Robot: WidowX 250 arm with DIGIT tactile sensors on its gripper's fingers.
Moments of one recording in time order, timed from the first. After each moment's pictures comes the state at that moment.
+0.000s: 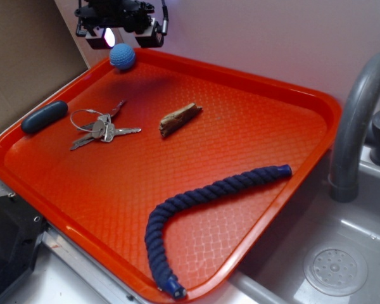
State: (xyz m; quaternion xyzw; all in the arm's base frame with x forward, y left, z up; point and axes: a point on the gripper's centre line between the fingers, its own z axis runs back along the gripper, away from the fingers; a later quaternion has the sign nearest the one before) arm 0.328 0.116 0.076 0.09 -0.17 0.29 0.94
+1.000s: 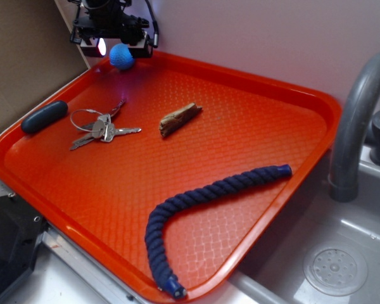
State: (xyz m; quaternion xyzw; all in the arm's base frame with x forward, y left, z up) arm 0.323 0.166 0.048 0.16 -0.15 0.32 0.92
